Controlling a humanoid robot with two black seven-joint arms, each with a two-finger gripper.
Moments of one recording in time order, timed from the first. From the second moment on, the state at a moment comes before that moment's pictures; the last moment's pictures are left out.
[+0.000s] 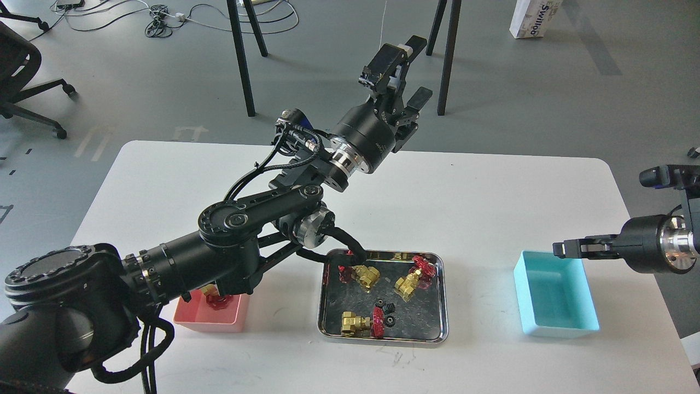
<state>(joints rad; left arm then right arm) -0.92 -0.04 -0.38 -1.04 0.37 0.16 -0.49 1.19 -1.11 -0.34 1.50 -1.18 0.33 0.13</state>
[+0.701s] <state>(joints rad) -0.92 -0.02 -0.39 -1.04 0.37 0.15 -0.49 1.13 -1.06 -0.13 1.47 -0.82 0.21 0.13</state>
